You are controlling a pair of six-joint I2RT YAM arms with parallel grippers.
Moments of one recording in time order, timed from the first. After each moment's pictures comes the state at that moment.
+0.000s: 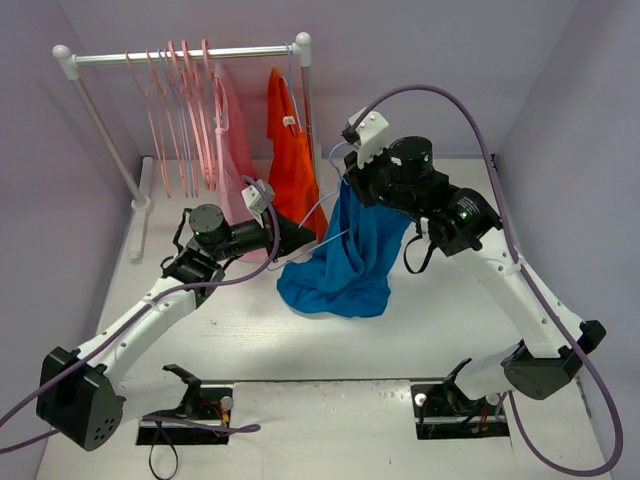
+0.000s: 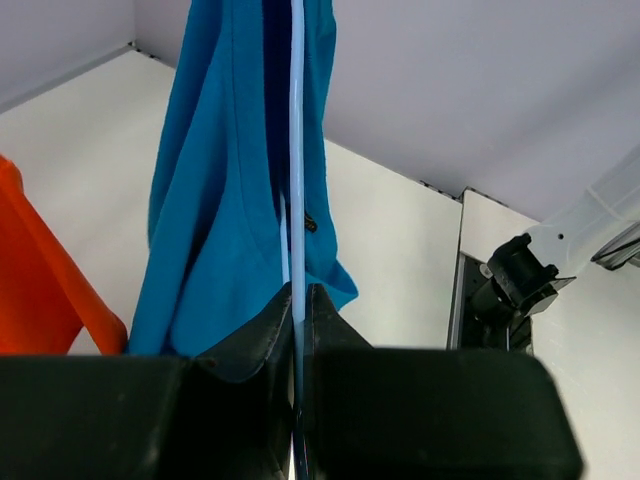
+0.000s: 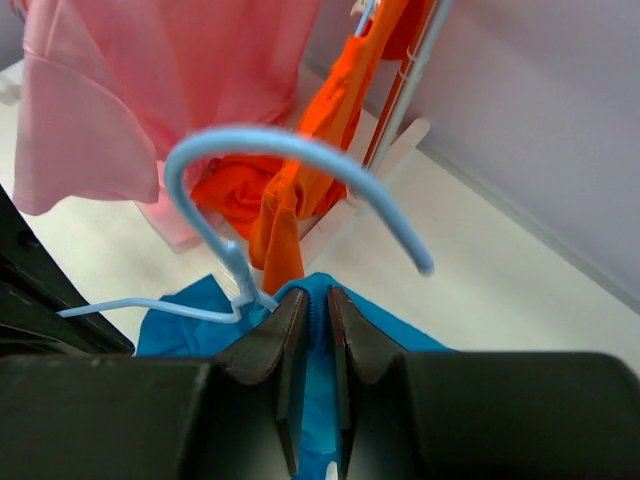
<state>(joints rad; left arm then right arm) -0.49 1.14 0.88 0.29 0.76 -0.31 0.73 1.40 1.73 -0.64 0.09 -0.13</state>
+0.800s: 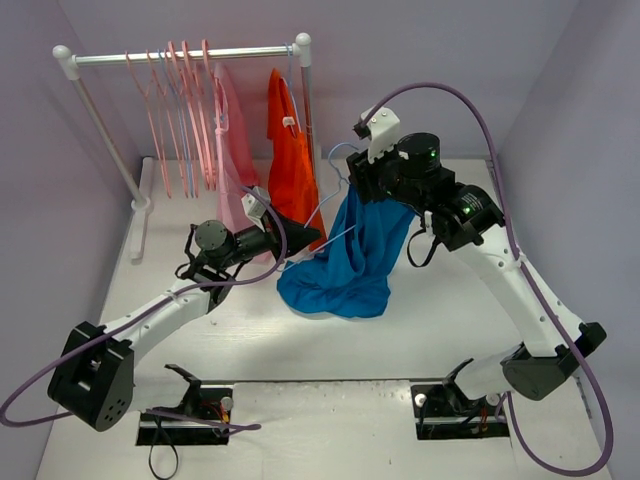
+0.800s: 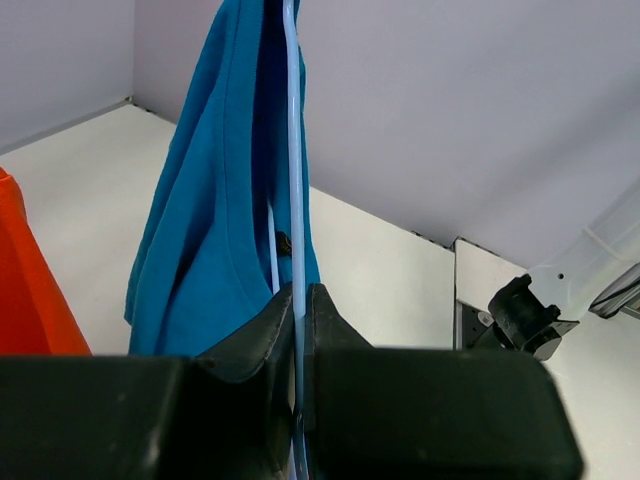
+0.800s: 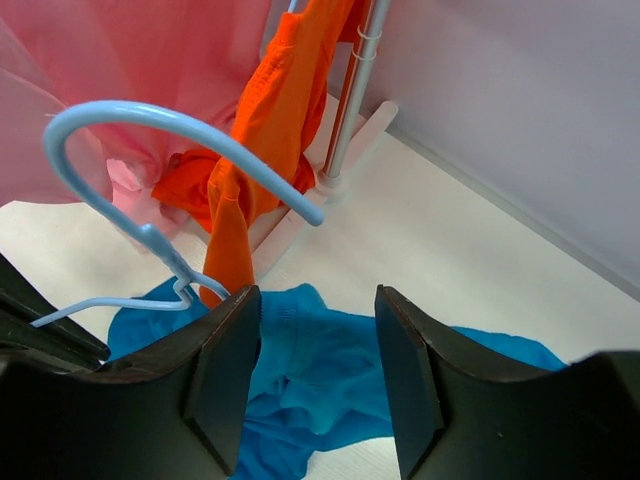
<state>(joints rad) -0.49 1.25 0.71 0.78 0.72 -0.48 0.64 1.39 1.70 -0.63 0.09 -0.14</state>
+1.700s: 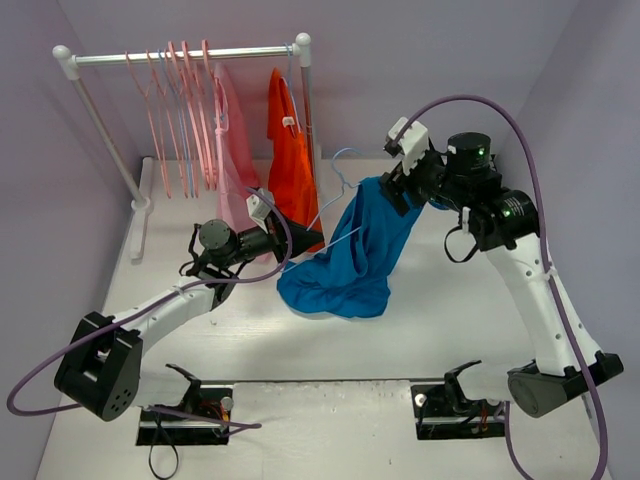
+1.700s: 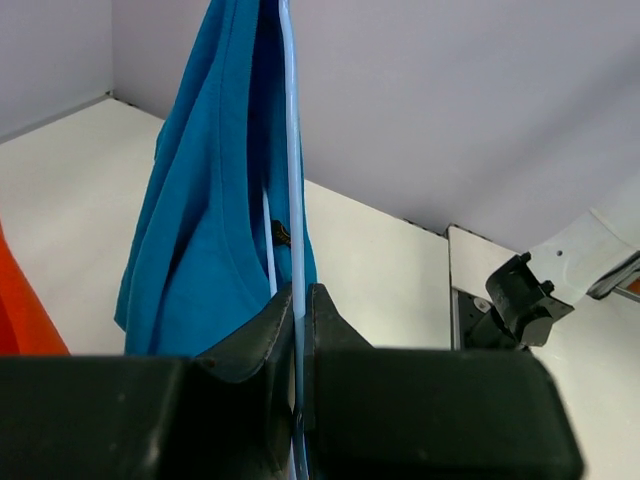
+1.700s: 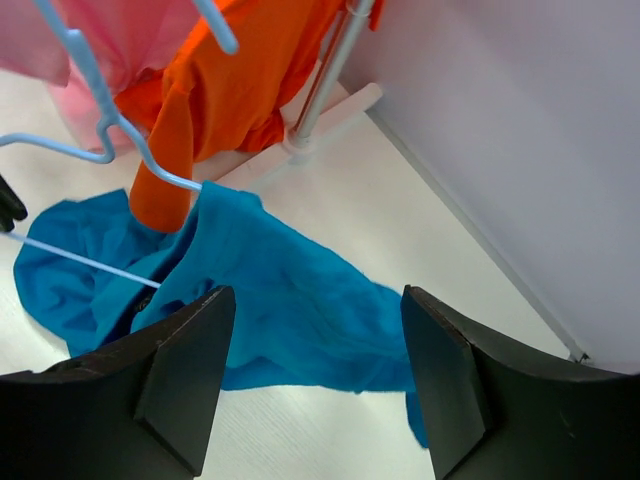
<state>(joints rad) -0.49 1.30 0.71 0.84 0.78 -0.48 0.40 1.29 1.63 -0.73 -0.24 -0.46</state>
